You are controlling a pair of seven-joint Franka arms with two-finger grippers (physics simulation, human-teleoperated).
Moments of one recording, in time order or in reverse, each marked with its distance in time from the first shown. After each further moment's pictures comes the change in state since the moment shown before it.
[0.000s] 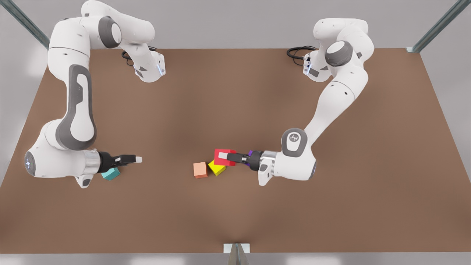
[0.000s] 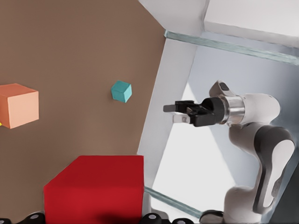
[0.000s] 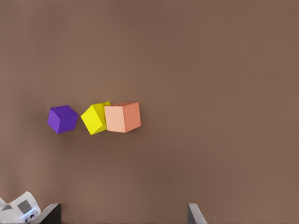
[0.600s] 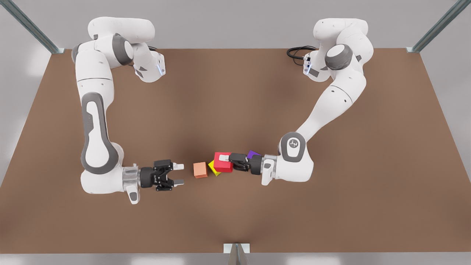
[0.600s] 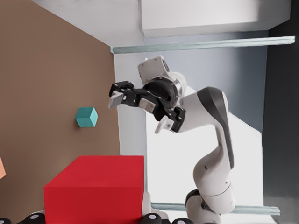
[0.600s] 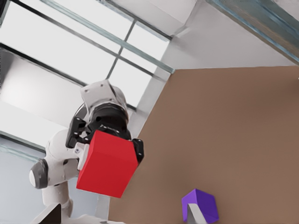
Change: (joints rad) left arm 0.010 0.029 -0.001 -0.033 -0.198 0.078 0.491; right arm 0.084 0.215 0.090 0.068 0.683 0.160 -0.693
